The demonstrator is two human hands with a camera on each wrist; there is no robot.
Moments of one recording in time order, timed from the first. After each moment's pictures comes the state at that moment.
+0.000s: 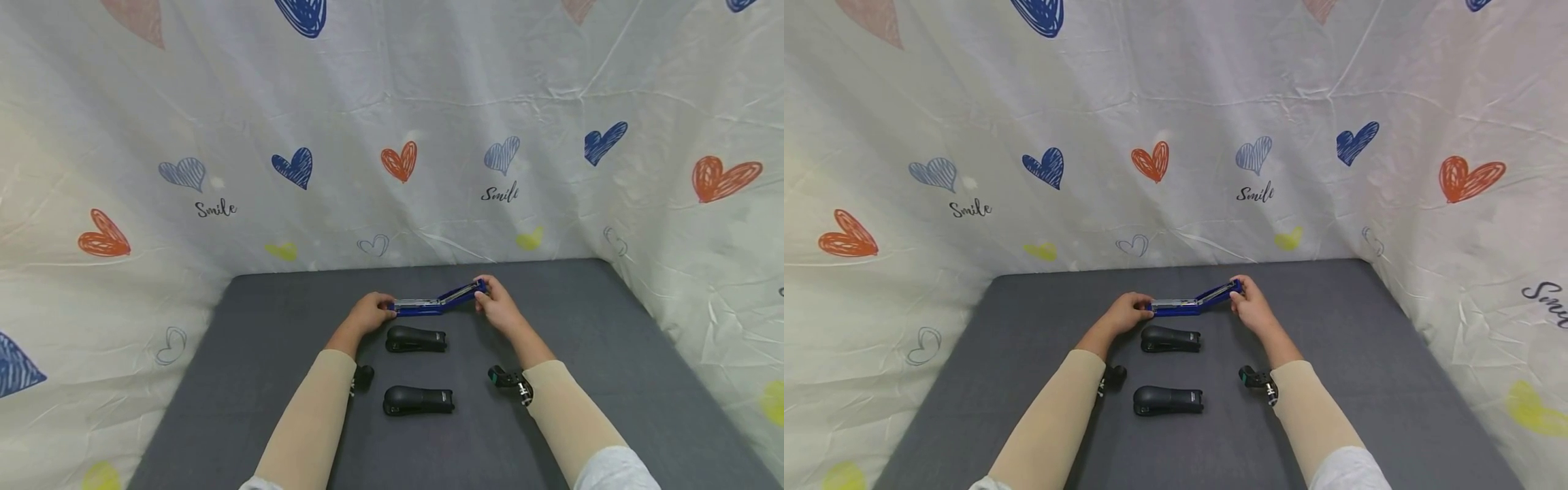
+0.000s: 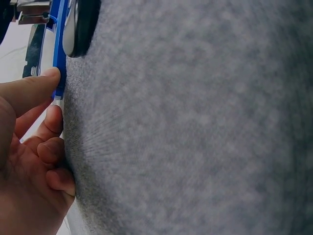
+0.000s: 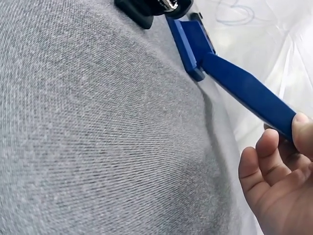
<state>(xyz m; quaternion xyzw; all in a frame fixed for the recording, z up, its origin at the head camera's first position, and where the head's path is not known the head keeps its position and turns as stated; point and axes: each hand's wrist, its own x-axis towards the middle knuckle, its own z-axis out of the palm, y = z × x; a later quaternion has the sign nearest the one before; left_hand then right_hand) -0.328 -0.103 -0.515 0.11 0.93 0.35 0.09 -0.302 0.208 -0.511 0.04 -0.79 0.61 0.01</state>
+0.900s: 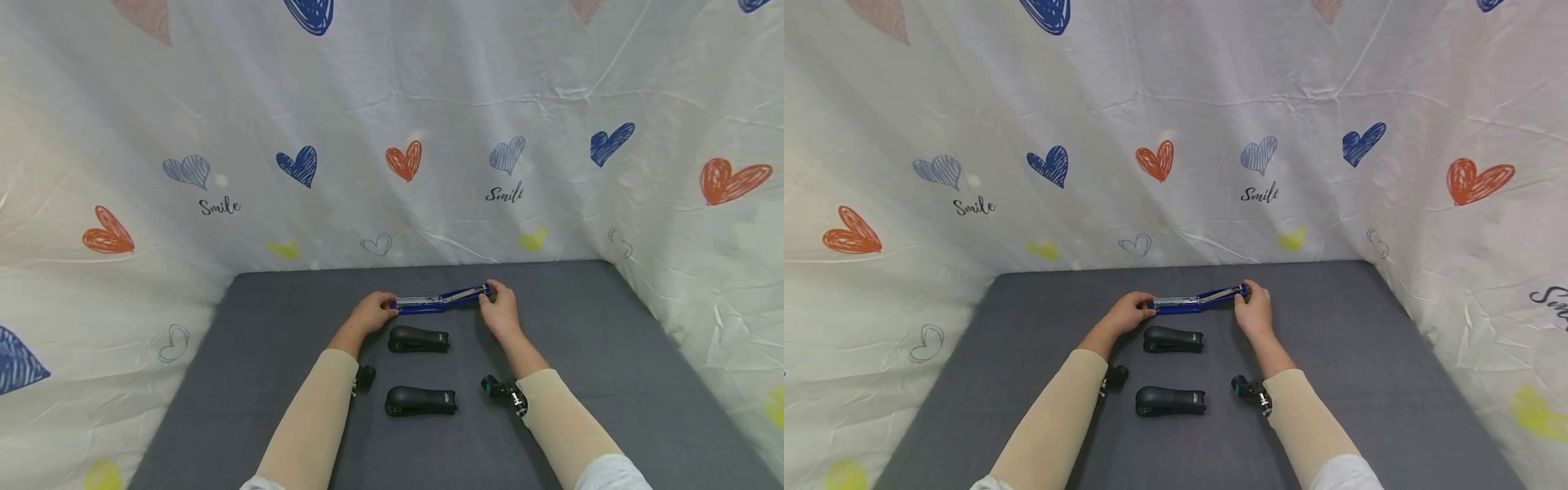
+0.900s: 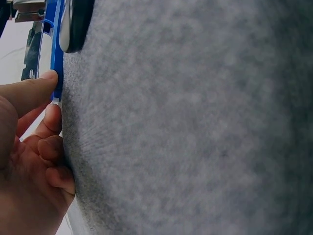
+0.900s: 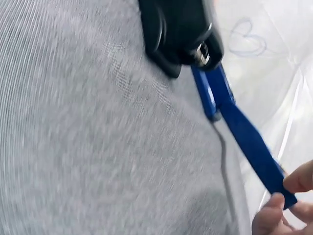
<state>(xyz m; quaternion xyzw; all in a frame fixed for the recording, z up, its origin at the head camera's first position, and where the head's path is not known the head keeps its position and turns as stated) -0.331 -0.106 -0.518 0.12 0.93 0.33 0.10 -0.296 0.192 -0.512 -0.08 -0.85 0.51 0.07</state>
